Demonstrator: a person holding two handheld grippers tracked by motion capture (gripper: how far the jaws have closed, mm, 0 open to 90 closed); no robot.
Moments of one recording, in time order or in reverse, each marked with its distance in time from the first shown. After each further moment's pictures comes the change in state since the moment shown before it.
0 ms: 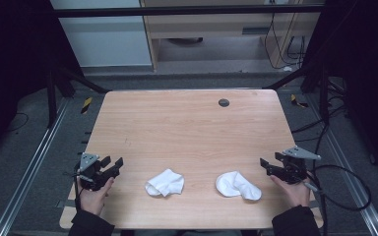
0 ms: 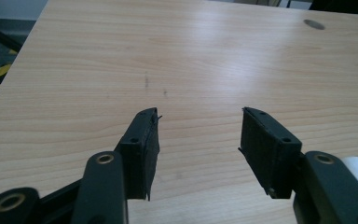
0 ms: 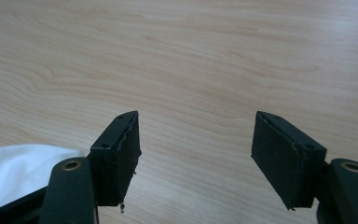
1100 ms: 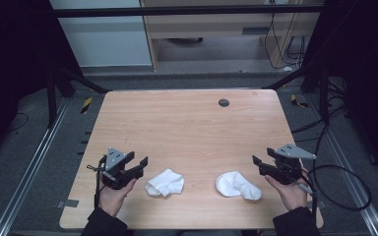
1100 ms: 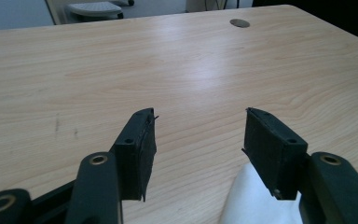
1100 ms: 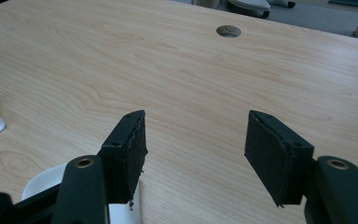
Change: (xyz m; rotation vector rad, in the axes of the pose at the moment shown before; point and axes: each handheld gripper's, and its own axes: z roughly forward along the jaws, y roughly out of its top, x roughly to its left) left arm -0.074 0.025 0.008 -0.003 -0.136 0.165; right arm 0.044 0.031 -0.023 -0.035 0.005 -0.118
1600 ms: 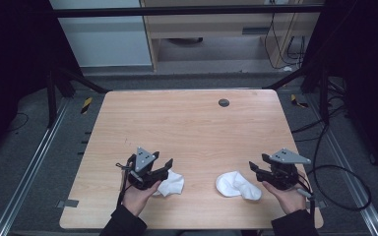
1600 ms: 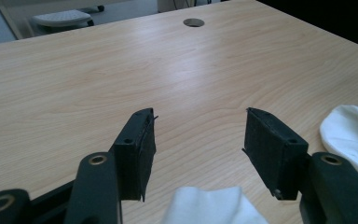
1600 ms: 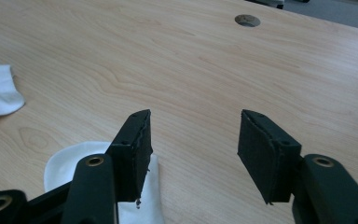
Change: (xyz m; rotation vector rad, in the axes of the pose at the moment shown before) left arm -0.060 0.007 0.028 0.015 -0.084 0.098; right arm 0.015 -0.007 -0.003 0.038 0.033 -0.042
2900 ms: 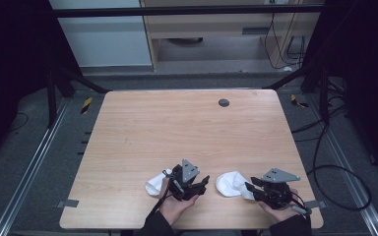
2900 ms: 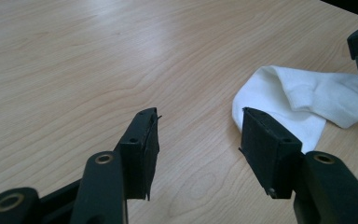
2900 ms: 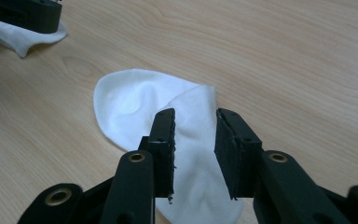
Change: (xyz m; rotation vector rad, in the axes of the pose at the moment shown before) left arm -0.088 -0.013 0.054 0.125 -0.135 0.102; right arm 0.027 -0.043 0.001 0.122 0.112 -0.030
